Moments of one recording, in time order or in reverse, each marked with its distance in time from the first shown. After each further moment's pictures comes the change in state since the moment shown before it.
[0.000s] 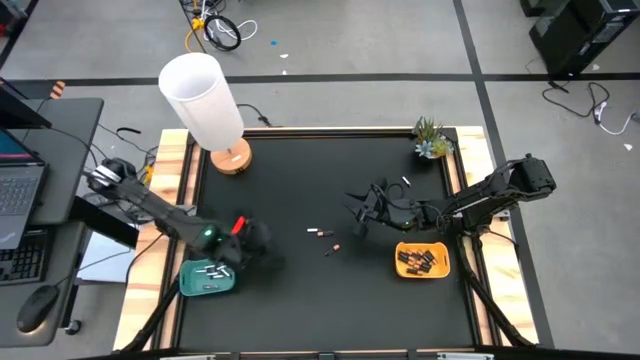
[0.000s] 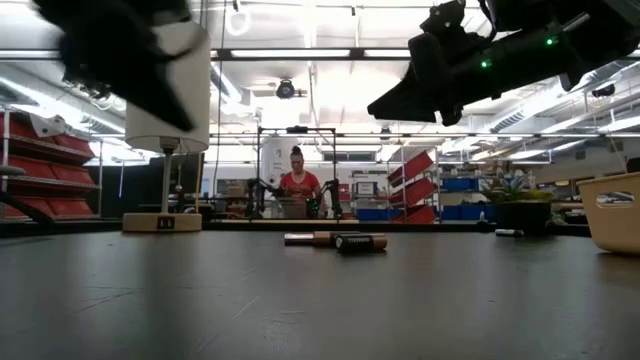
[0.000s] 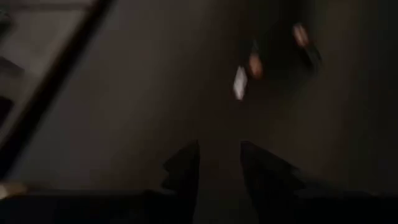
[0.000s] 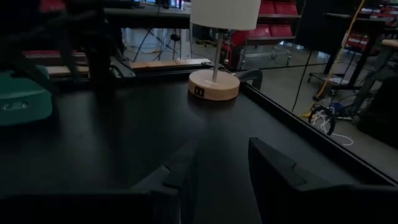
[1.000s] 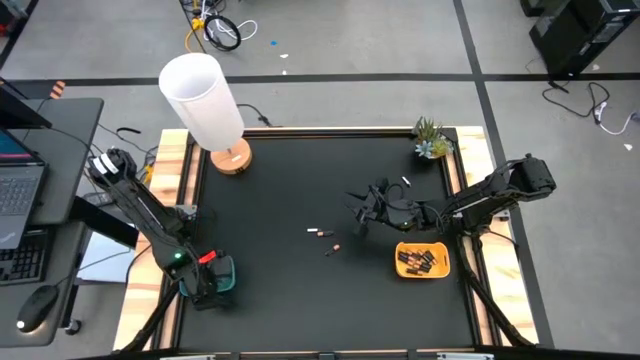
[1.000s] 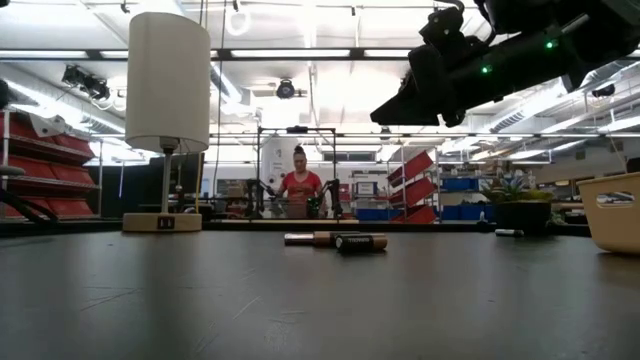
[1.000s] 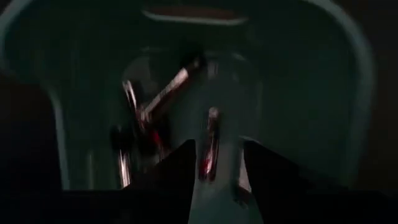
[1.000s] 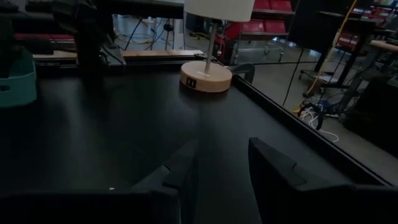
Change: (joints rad) left arm -0.430 -0.117 -0.259 -0.113 0.680 -0.593; right arm -0.002 0.000 0.000 -0.043 0.029 -0.024
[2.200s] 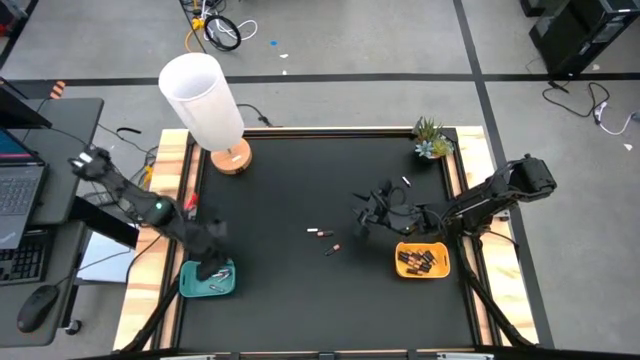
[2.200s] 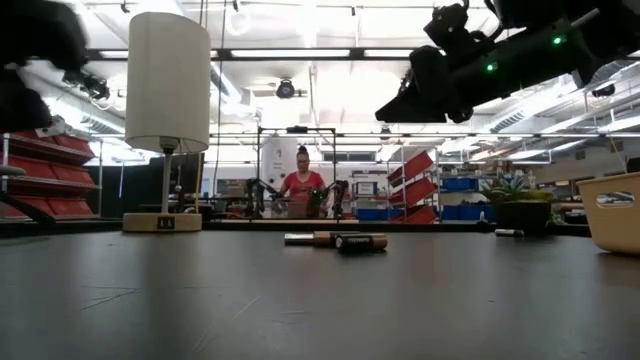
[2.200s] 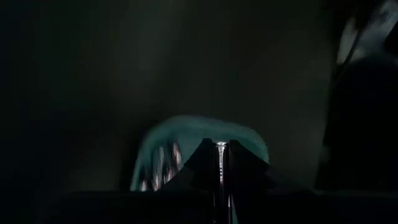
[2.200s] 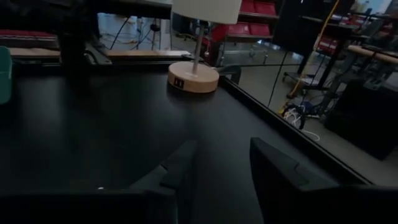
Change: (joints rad) left arm 0.329 -0.485 -0.035 -0.043 0.069 0.160; right arm 0.039 0.000 0.000 -0.005 0.103 -0.010
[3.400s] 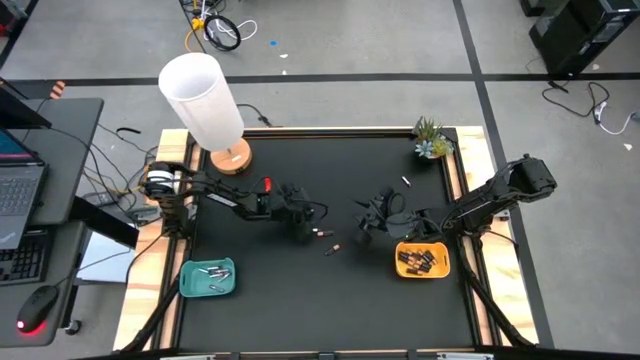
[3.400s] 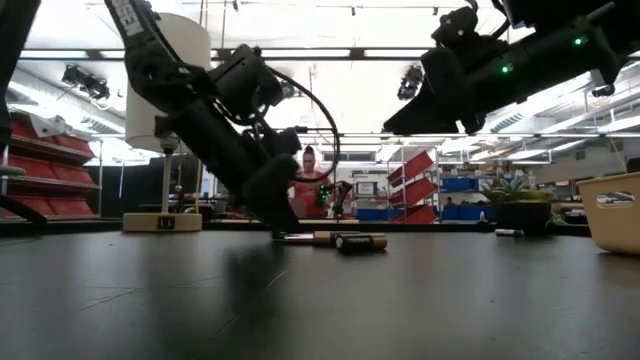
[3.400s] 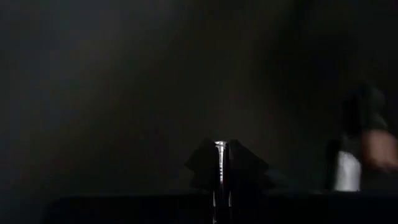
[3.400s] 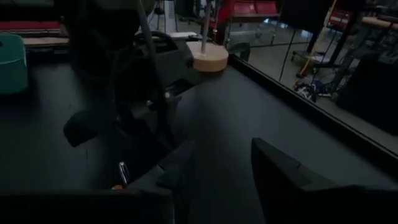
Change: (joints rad) left arm 0.661 1.043 0.192 1.010 -0.234 0.723; right arm 0.066 0.000 0.000 -0.116 0.029 0.155
